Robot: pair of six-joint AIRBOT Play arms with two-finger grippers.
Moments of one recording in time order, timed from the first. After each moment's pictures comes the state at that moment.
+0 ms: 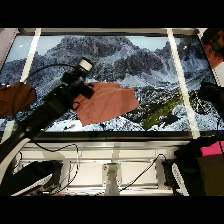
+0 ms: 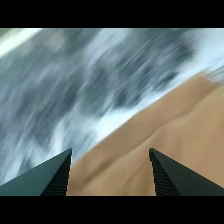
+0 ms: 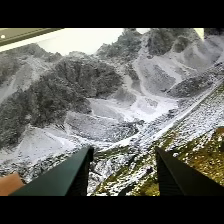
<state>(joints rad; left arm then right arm) -0.59 -1.04 0.94 2.22 -0.59 -1.90 -0.16 -0.47 0.77 -1.61 0.70 1.74</state>
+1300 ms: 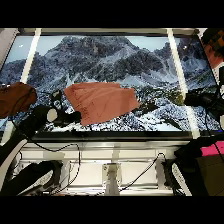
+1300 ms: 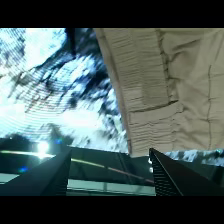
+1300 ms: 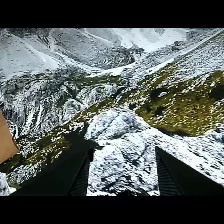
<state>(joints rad) -0.33 -1.01 0.63 1.47 -0.94 -2.08 -0.16 -0.61 0.77 -1.54 0.87 1.50</state>
